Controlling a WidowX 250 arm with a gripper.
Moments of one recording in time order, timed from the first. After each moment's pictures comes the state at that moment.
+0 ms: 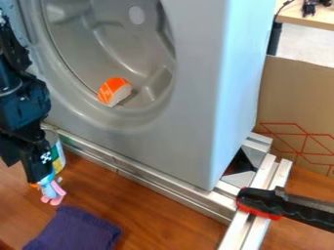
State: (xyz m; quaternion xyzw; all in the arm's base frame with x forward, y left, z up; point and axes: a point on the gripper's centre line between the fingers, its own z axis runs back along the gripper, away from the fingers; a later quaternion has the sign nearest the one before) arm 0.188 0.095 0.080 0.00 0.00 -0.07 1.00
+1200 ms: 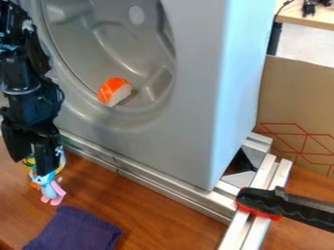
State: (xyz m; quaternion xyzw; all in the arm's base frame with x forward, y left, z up) arm 0.213 0.116 0.061 0.02 0.05 -0.03 1.00
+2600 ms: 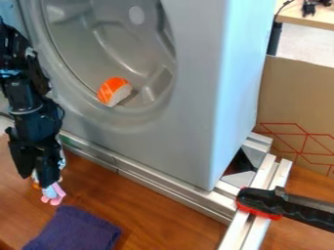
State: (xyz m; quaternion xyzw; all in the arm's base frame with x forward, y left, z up) arm 0.220 0.129 0.022 -0.02 0.06 -0.02 1.00
